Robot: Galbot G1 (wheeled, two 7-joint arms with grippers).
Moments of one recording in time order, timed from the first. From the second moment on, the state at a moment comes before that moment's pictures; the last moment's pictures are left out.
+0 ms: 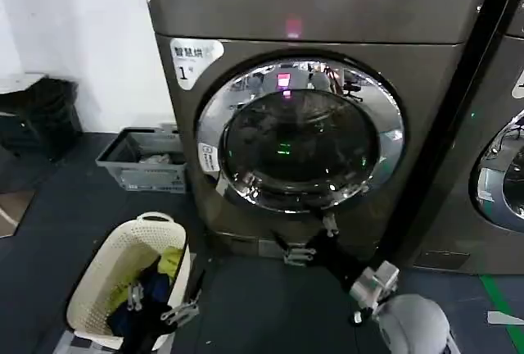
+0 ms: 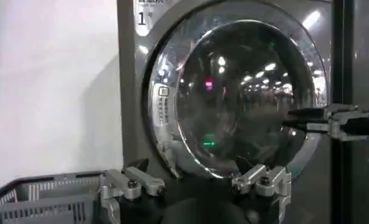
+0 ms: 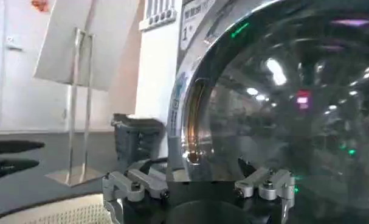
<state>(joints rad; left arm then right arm) 1.81 -1.47 -0.64 -2.30 -0.13 -0.07 0.33 -1.14 1.20 0.36 2.03 0.25 -0.18 -0.49</state>
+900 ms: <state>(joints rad) 1.83 -1.49 -0.64 -2.30 -0.12 -0.08 0.33 -0.84 1.29 0.18 1.79 0.22 -0.18 -0.49</state>
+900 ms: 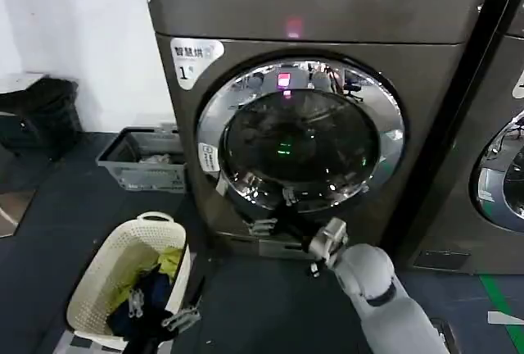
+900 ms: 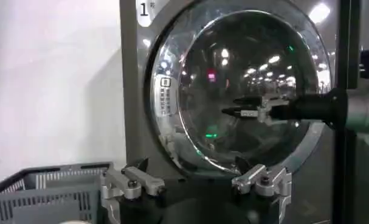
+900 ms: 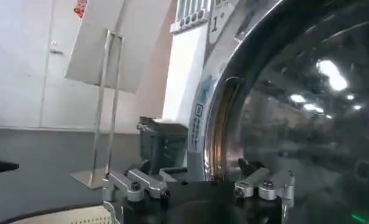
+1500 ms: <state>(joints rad) 1.84 -1.49 -0.64 -2.29 -0.11 -0.08 0.33 -0.76 1.34 0.12 1.69 0.19 -0.18 -0.47</state>
